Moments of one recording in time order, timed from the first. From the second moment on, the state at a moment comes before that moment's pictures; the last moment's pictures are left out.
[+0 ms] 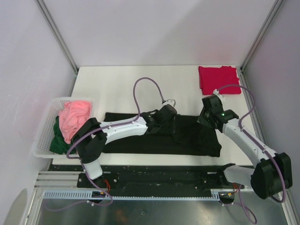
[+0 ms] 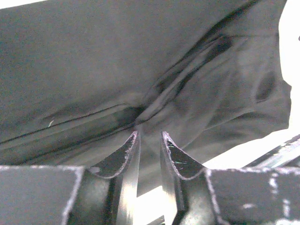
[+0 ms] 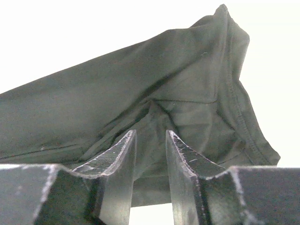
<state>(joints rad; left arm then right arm) -1.00 1.75 1.20 -0.32 -0.16 -0.72 0.38 1.22 0.89 -0.62 0.27 0.68</state>
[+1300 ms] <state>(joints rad) -0.95 1.71 1.16 -0.24 0.00 -0.71 0.36 0.84 0.55 -0.77 0.04 1.06</state>
